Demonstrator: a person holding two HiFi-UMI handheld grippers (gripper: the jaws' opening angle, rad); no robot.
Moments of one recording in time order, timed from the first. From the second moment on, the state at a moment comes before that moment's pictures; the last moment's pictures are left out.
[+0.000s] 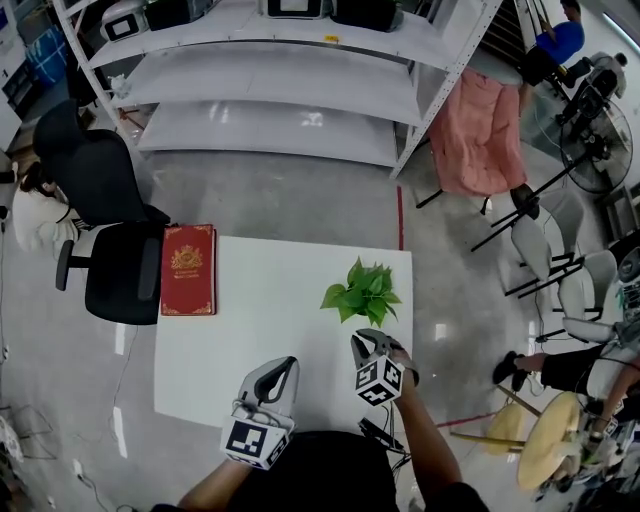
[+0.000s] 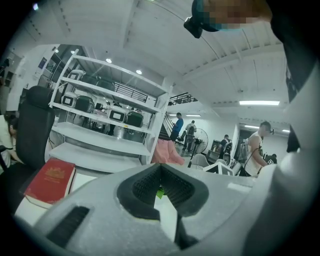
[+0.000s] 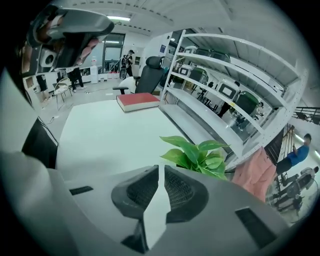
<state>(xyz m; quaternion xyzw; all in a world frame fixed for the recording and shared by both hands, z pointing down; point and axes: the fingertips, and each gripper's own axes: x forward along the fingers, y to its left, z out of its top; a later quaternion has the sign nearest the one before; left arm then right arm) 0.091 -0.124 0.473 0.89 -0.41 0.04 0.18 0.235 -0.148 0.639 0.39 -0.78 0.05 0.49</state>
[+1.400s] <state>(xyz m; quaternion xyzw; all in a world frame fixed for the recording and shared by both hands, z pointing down) 0.105 -0.150 0.500 0.88 -0.42 0.06 0.20 0.290 -0.201 0.715 0.36 -0.64 -0.03 0.67</state>
